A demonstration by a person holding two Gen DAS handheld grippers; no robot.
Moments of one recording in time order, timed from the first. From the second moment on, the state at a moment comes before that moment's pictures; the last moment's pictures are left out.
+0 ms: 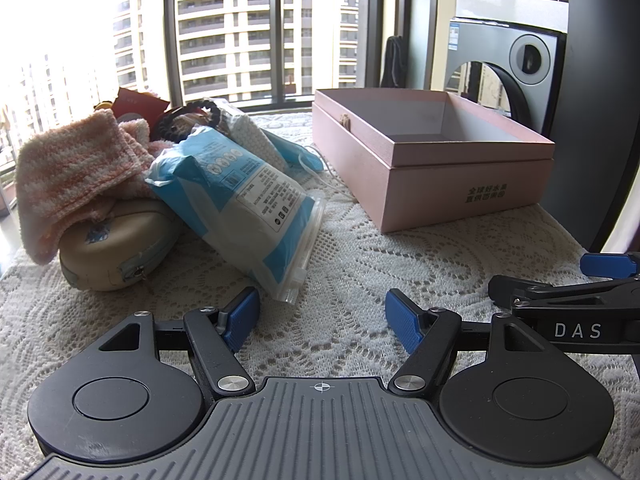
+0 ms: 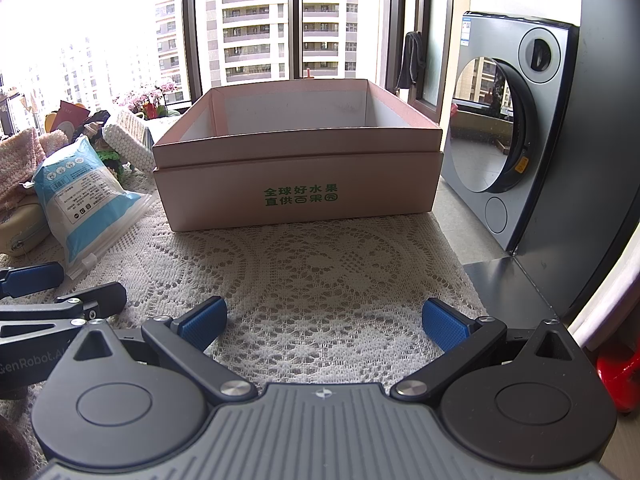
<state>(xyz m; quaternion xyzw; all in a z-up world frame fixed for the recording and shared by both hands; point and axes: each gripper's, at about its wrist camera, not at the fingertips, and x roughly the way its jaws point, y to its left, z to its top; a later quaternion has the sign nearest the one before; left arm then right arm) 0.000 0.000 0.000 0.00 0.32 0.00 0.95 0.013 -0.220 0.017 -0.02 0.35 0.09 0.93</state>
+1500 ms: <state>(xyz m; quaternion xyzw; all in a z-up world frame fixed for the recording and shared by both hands) -0.008 0.012 0.006 -0.03 0.31 -0.02 0.95 0.020 -0.220 0.021 -0.03 0.39 0.11 0.91</state>
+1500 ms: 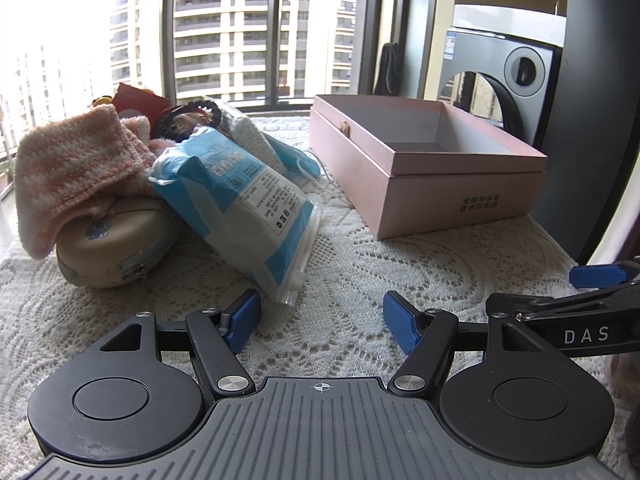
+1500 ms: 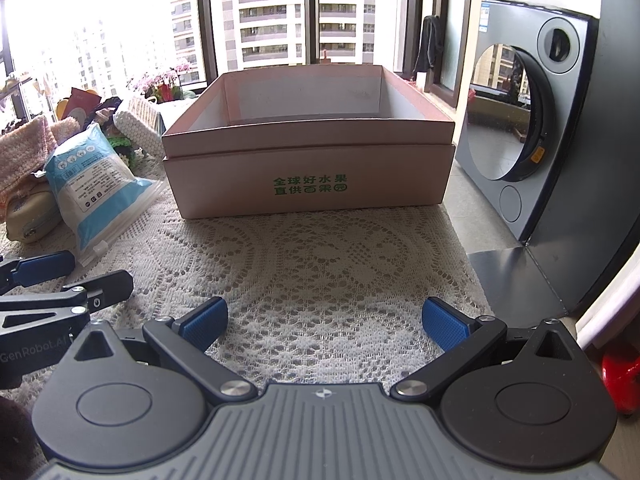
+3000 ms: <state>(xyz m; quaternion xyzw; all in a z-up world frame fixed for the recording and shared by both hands) -0.044 0.163 0.092 -0.03 0.18 -0.12 0.98 0.014 -0.085 0.095 -0.17 0.32 0.35 0.86</state>
